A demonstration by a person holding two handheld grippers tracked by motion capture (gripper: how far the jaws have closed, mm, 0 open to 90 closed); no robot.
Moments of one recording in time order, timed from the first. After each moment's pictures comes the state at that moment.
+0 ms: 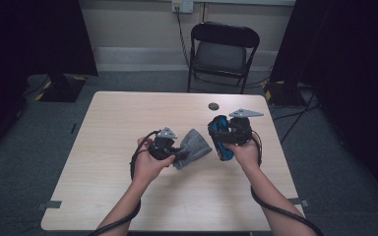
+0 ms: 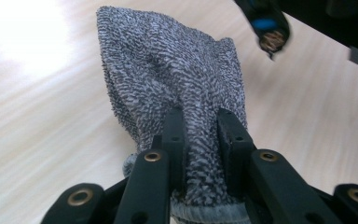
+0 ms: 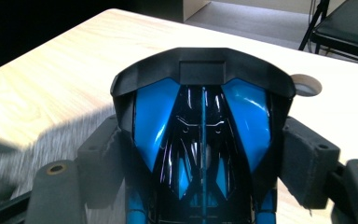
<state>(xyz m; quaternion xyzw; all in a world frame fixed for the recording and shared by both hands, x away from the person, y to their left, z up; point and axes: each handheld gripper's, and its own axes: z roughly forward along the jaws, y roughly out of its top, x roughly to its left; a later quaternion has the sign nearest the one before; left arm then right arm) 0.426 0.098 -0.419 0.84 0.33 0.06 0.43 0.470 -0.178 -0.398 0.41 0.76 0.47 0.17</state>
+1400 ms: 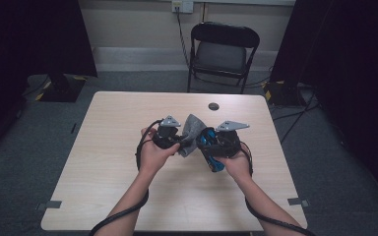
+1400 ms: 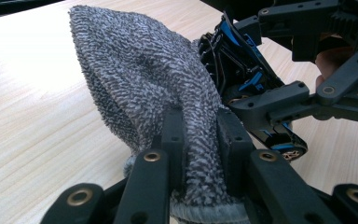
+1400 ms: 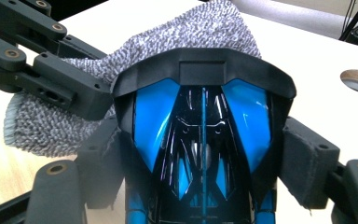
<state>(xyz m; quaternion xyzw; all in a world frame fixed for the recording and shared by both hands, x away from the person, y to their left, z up) 0.445 0.083 -0.402 0.82 0.33 0.07 0.46 0.443 -0.147 -0.416 0.36 0.80 0.46 0.16</state>
